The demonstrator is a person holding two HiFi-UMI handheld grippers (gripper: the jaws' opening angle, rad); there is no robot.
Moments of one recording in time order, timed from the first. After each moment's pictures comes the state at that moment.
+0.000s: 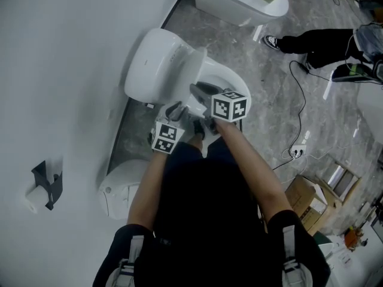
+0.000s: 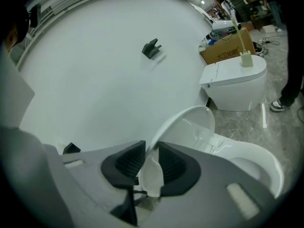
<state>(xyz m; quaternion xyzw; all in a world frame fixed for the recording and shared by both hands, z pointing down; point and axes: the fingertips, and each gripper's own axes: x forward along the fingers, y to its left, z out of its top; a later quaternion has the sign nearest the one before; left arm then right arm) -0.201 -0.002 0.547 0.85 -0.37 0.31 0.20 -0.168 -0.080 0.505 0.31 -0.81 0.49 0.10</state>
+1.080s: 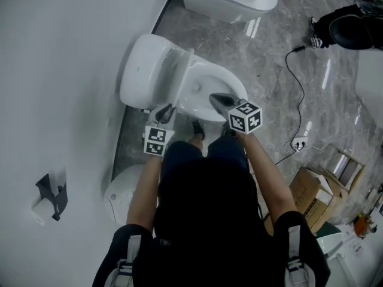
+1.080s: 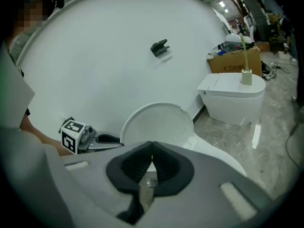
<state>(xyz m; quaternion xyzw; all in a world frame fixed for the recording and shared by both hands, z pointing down) -0.220 -0.012 0.549 0.85 -0.39 0.30 0.21 -0.083 -0.041 0.527 0.31 -0.84 0.40 0.18</state>
